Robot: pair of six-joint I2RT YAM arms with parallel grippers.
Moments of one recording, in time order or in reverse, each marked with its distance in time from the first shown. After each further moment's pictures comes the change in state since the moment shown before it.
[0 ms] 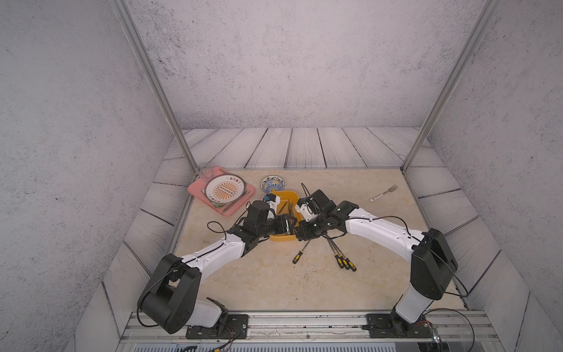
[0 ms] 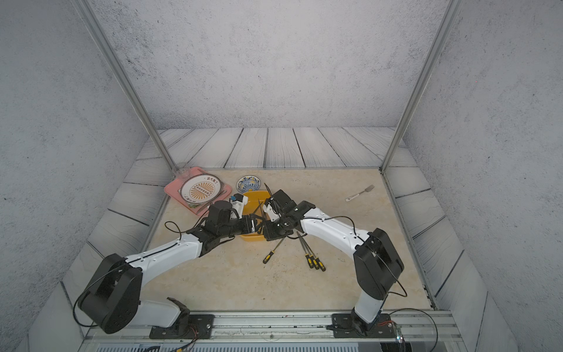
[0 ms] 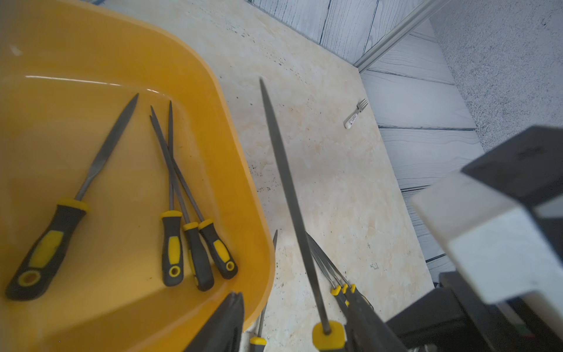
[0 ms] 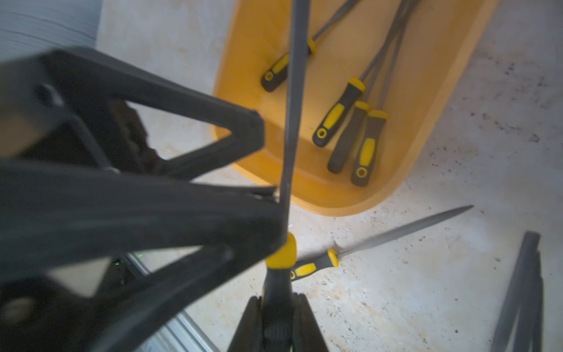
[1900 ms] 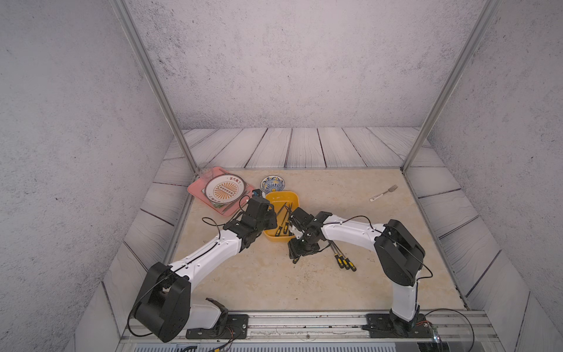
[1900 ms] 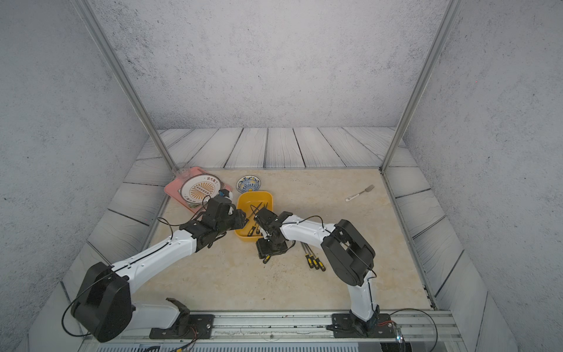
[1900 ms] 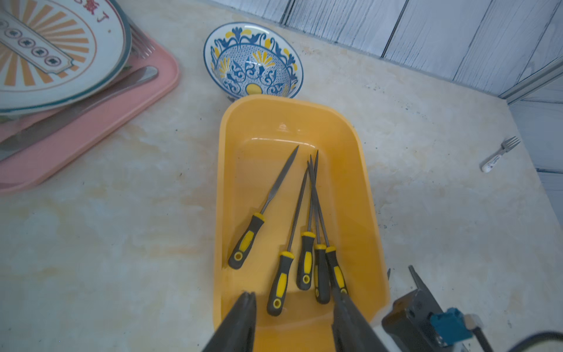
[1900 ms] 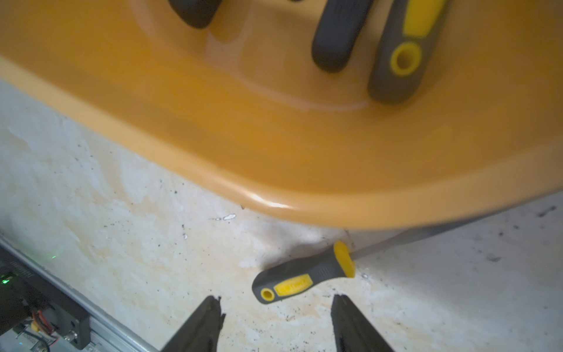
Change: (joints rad) left arm 0.003 -0.063 0.106 -0.369 -0.475 0.089; right arm 0.118 0.241 0.018 -0.091 0.109 0.100
